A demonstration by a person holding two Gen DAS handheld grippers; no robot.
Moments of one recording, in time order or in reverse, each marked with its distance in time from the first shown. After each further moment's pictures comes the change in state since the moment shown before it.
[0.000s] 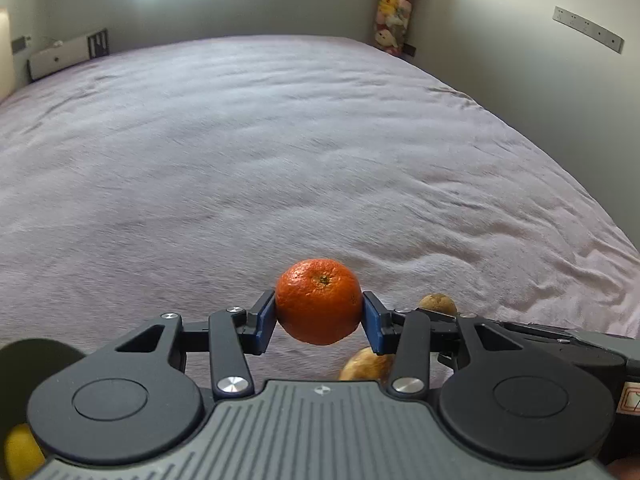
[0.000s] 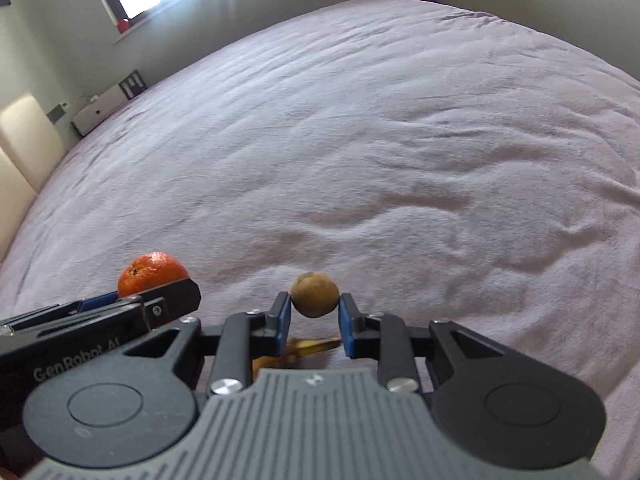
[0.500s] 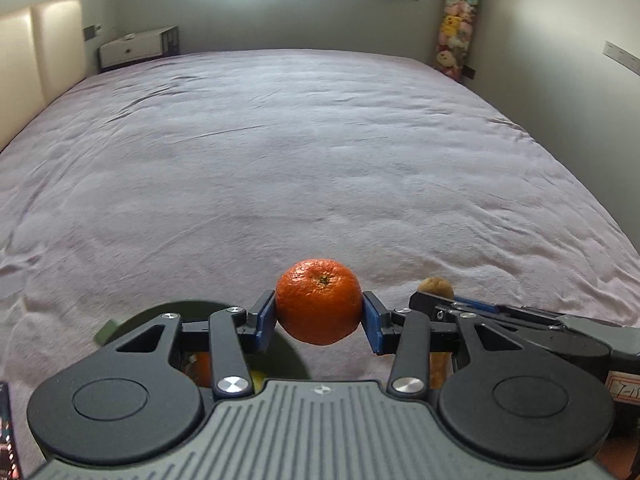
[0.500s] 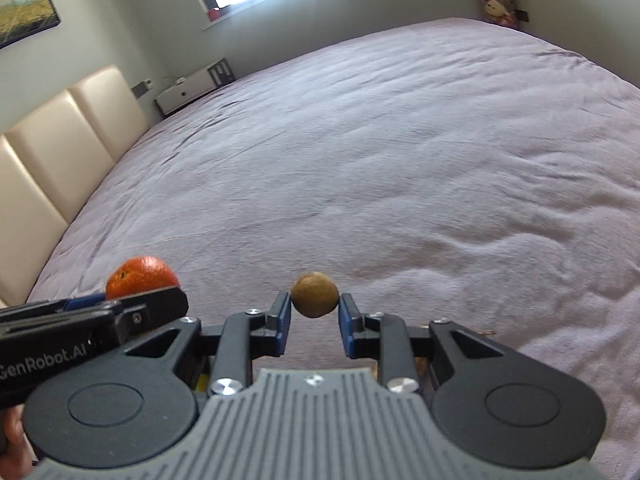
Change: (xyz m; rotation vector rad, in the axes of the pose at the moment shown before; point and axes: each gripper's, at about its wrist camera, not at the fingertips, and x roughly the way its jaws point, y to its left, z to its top) left arm -0.093 0.065 -0.007 -0.117 -0.009 0.139; right arm -0.037 0.087 -0.010 -0.157 -0.009 0.189
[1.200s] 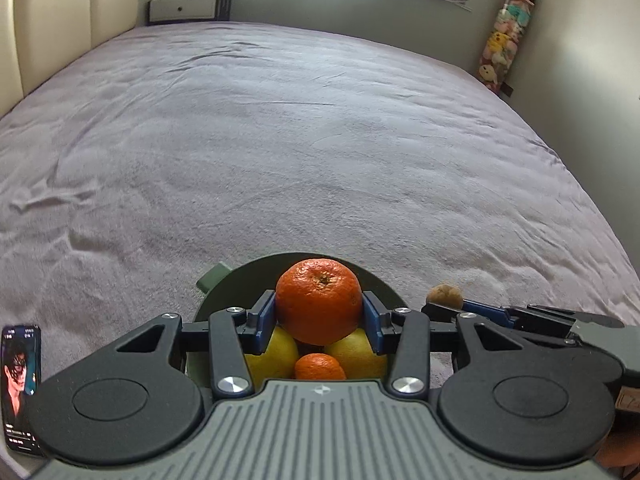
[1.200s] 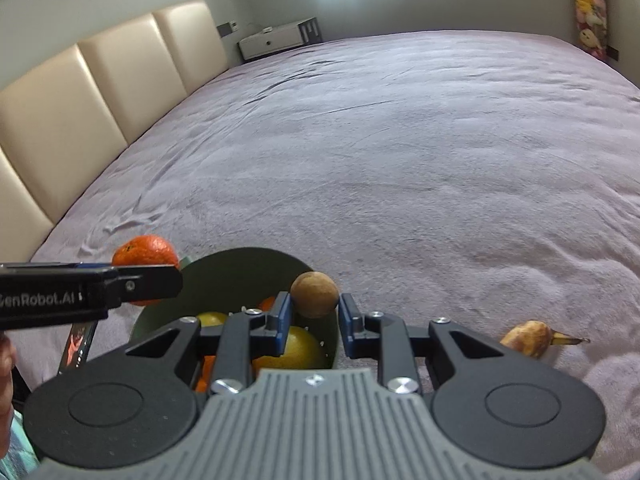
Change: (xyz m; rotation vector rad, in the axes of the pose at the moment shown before) left arm -0.017 0.104 -0.026 -0.158 0.040 -0.001; right arm 0.022 0.081 -0.027 -0.246 0.105 0.111
